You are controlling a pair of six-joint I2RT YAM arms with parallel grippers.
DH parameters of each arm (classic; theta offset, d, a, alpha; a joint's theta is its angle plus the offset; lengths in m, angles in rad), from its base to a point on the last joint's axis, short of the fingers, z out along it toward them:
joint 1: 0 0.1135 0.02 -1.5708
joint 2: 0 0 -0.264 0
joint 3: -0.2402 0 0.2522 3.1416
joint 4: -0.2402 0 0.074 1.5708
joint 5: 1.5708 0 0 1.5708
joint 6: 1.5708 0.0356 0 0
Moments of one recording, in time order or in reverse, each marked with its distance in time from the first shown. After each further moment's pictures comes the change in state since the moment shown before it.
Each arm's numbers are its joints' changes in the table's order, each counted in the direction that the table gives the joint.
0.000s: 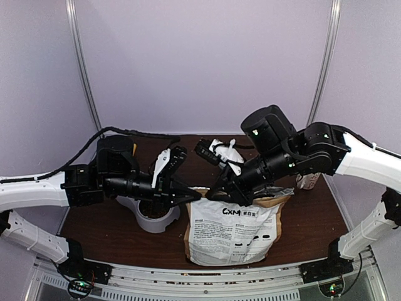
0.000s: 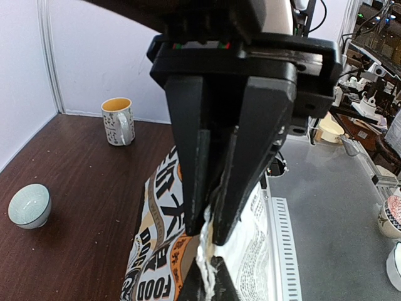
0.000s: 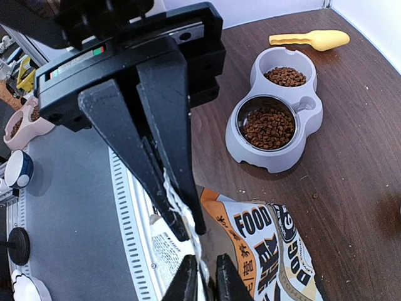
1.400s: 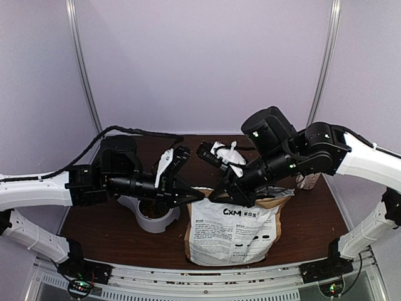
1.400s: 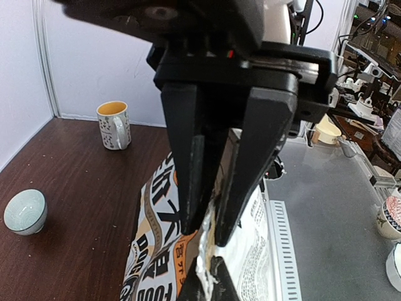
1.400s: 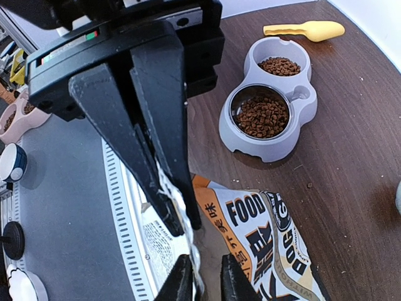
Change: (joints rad) left arm 0.003 0.029 -0.002 0.038 0.022 -0.001; right arm -0.002 -0.004 0.003 -0.037 0.027 -0.013
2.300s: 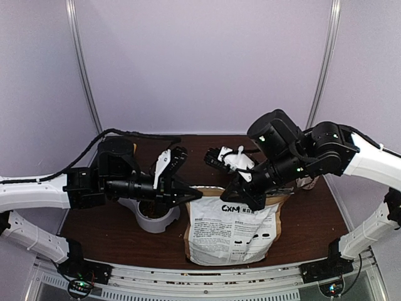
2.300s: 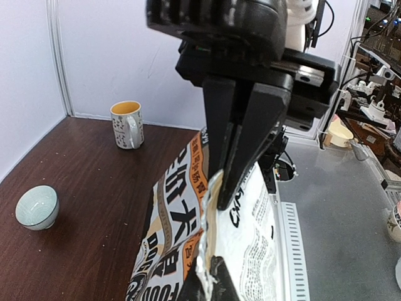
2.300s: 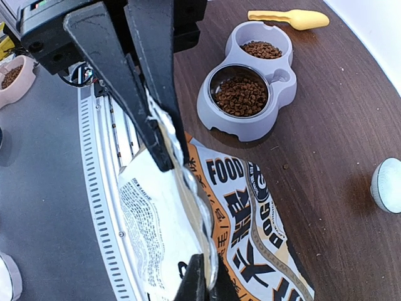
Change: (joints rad) left arm -0.007 -0.027 0.029 0.016 -0.068 0.000; right arm 0.013 -0.035 0.003 -0.105 0.102 -0.075
